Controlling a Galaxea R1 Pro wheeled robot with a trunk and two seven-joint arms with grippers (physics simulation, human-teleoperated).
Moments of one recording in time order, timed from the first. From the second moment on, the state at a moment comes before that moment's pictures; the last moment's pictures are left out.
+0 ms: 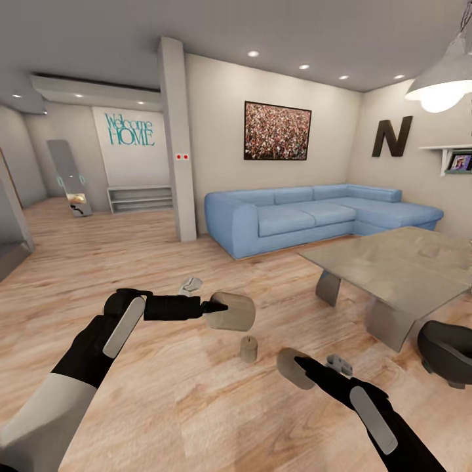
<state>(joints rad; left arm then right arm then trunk) -0.75 0.16 -0.26 -1.21 0.59 1.04 -0.65 -0.38 -0.16 0.11 -0.99 -0.86 0.47 0.00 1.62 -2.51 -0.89</state>
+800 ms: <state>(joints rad) -0.75 0.16 -0.26 -1.21 0.58 1.04 -0.65 -0.38 -0.16 0.11 -0.99 -0.86 0.47 0.00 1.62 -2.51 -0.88</state>
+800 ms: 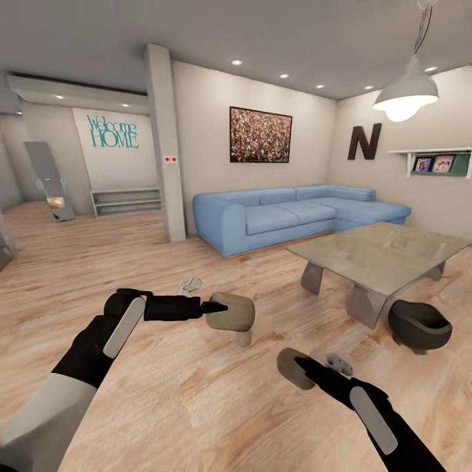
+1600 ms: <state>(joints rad) -0.75 0.16 -0.26 -1.21 0.58 1.04 -0.65 -0.38 -0.16 0.11 -0.99 -0.86 0.47 0.00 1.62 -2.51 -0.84</state>
